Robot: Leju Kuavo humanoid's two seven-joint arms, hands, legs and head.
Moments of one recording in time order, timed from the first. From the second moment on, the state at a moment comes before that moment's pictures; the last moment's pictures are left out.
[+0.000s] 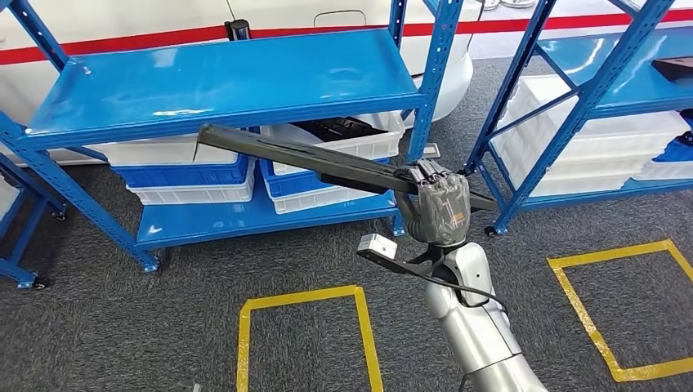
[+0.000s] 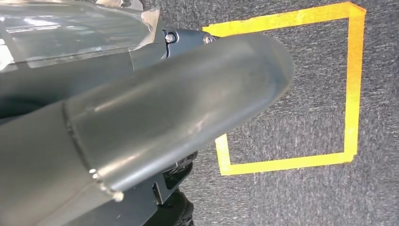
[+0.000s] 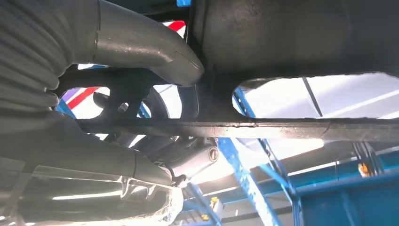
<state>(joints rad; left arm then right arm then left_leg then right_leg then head) -0.19 -0.10 -0.16 -0.23 0.06 0.04 -0.22 -0.27 -0.05 0.25 -1.46 0.98 -0.66 -0.22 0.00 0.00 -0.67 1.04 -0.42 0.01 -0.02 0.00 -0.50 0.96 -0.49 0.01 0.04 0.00</state>
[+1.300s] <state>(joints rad) -0.21 -0.08 -0.10 -0.23 0.04 0.06 -0.24 -0.24 -0.01 0.19 -1.50 0.90 -0.67 -0.27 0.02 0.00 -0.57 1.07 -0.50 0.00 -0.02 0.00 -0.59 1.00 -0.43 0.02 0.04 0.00</state>
